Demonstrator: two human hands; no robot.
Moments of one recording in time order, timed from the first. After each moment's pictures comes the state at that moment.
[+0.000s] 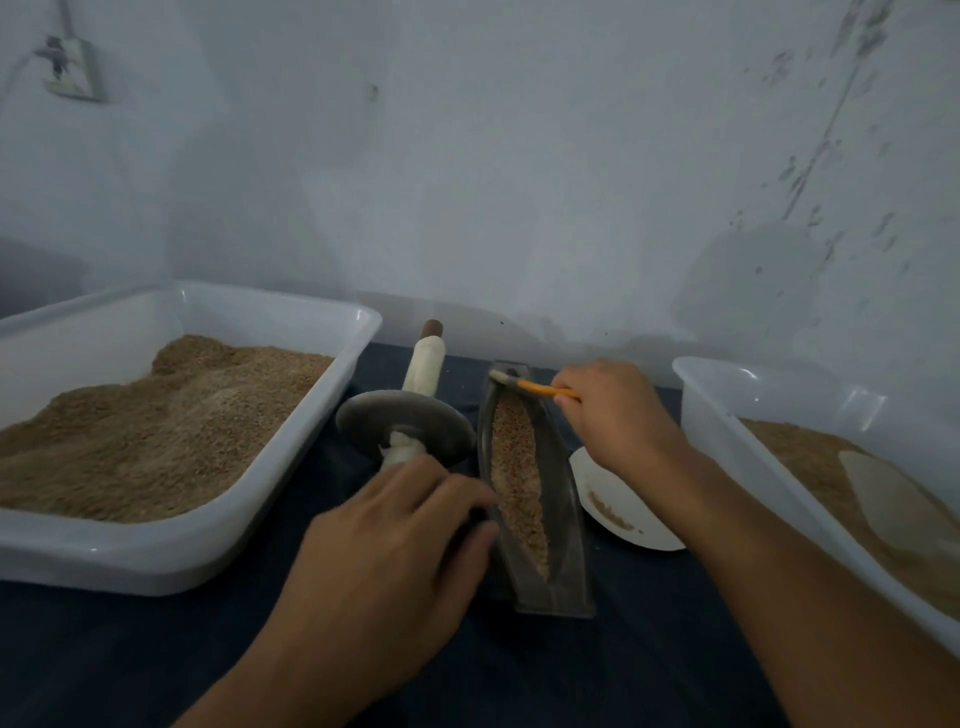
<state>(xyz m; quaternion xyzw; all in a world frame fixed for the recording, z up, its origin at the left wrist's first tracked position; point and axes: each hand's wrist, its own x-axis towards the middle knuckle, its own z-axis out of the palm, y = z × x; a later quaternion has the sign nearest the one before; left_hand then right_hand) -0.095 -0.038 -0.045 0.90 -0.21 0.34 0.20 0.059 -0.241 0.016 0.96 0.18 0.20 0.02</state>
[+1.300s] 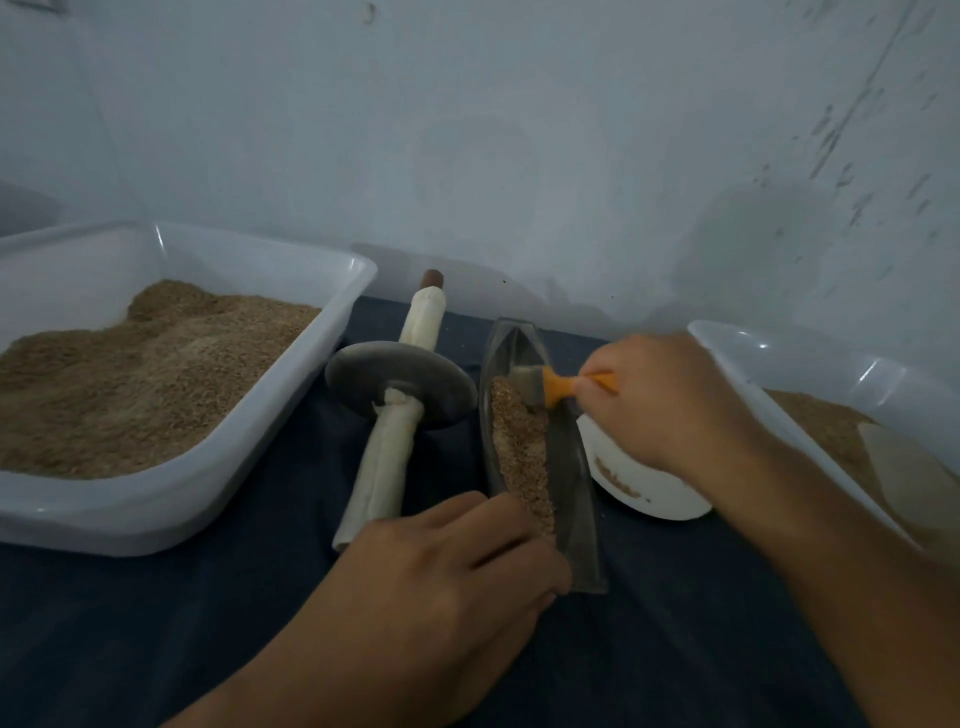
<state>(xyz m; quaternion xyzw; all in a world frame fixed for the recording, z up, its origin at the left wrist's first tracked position) -0.108 -0.054 -0.051 0.85 -0.36 0.30 0.22 0.023 -0.250 0.021 0.96 0.18 0.19 -0.01</state>
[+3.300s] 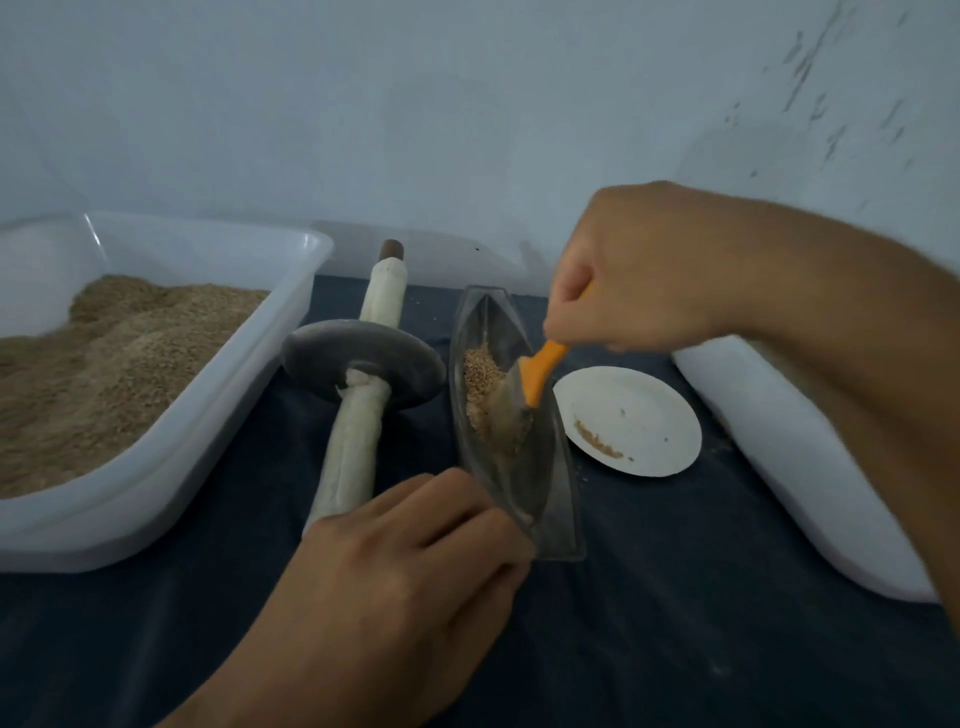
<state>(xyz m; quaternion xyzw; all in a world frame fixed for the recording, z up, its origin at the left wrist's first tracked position) -0.111 -0.055 -0.052 0.86 -0.32 0.29 0.26 -0.024 -0.229 0.115 0.97 0.24 0.03 0.10</state>
